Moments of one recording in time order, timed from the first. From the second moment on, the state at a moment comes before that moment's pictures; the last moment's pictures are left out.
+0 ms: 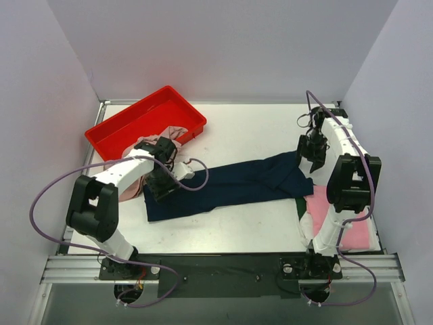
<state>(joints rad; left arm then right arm) -0.38 1.63 1.16 -1.04 0.04 0.64 -0.05 1.92 1.63 -1.20 0.02 0.24</state>
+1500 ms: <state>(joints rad) -0.22 1.68 1.17 -1.10 0.23 0.65 -0.08 1.91 1.63 -1.03 -0.02 0.35</state>
